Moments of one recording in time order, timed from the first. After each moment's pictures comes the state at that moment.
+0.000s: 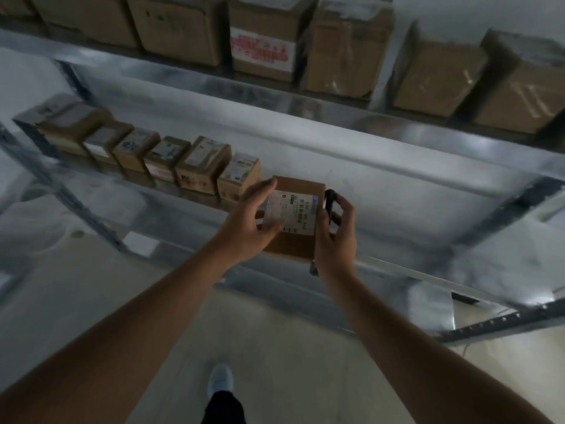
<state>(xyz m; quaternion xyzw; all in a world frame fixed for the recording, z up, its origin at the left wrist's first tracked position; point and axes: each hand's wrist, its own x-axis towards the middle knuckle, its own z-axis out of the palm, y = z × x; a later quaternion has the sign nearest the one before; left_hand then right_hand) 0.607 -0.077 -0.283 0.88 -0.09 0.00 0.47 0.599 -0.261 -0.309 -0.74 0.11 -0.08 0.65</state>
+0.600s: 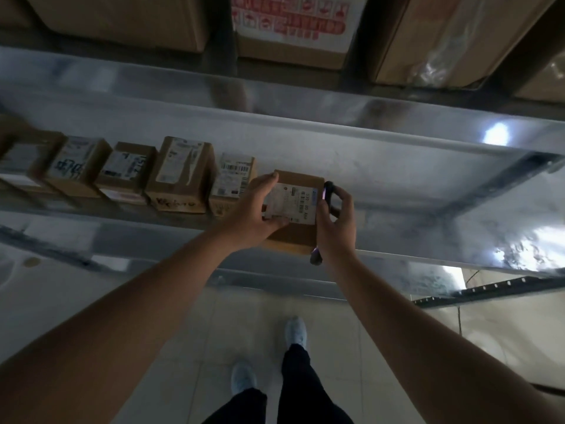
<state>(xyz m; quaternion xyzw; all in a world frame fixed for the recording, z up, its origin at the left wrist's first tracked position) 0.768 -0.013 -0.345 0.89 -0.16 -0.13 0.41 0.732 -0.193 -0.387 -0.76 0.27 -0.08 0.59</state>
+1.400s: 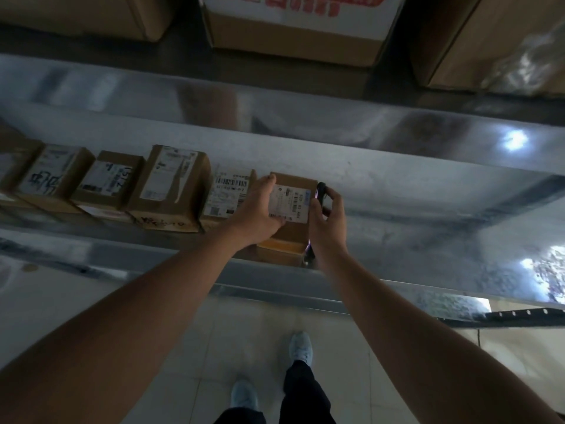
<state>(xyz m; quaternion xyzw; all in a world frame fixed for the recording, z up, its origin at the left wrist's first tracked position) 0.849 -0.033 -0.399 0.88 -0.07 -0.19 0.43 0.821 -0.190 -0.448 -0.73 0.28 -0.03 0.62</state>
